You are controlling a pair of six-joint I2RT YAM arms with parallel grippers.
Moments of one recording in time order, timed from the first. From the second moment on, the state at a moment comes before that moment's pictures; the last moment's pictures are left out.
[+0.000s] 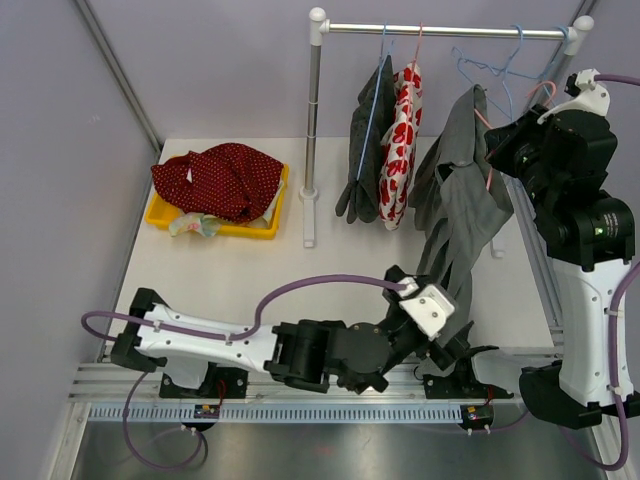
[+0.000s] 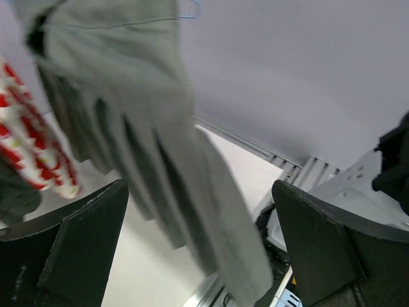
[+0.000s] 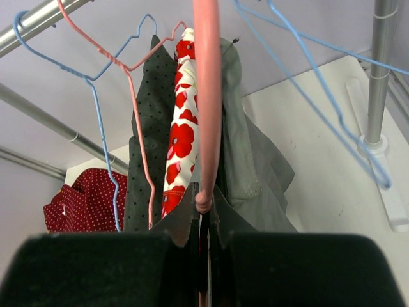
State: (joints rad) left arm -1.74 1.52 1.52 0.03 -0.82 -0.01; right arm 0.20 1.20 1.92 -0.89 0.23 0.50
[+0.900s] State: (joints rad) left arm -1.66 1.75 1.68 0.07 -0.83 -0.01; right arm 0.20 1.17 2.01 -1.05 0.15 0.55
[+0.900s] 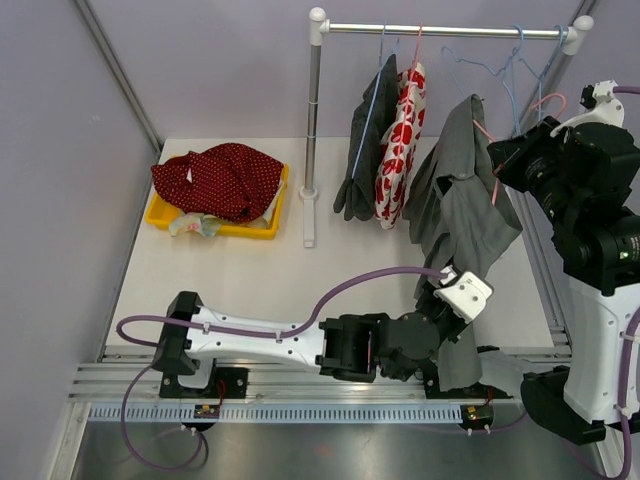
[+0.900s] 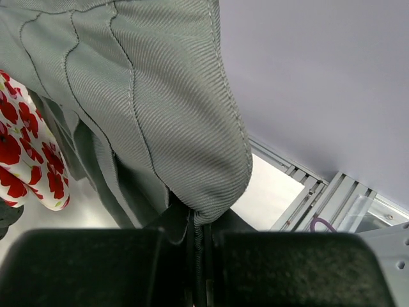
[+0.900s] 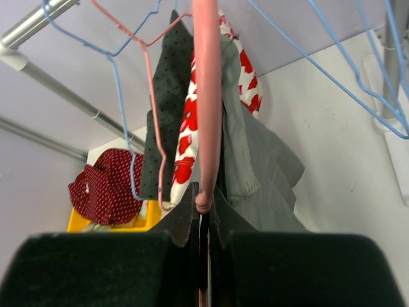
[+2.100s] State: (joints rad) left arm -2.11 1.77 1.69 -0.43 -1.32 -0.41; right arm 0.19 1.53 1.91 -0.60 0.56 0.42
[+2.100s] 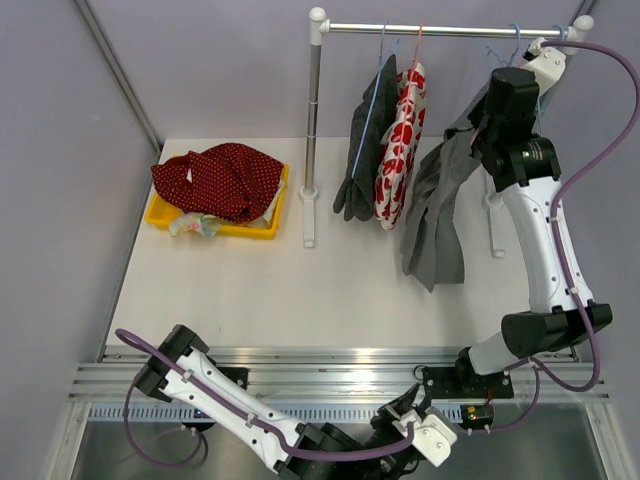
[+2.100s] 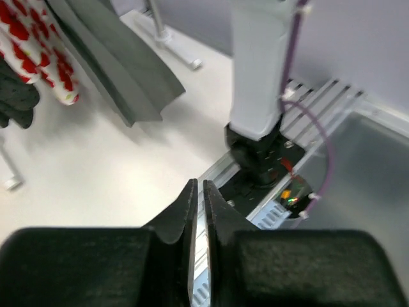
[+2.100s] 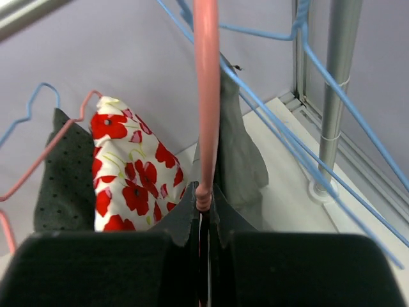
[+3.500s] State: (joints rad) left arm -1.32 1.61 1.64 -0.01 -0.50 -0.14; right arm 0.18 0.67 1.39 -0.58 -0.31 0.55
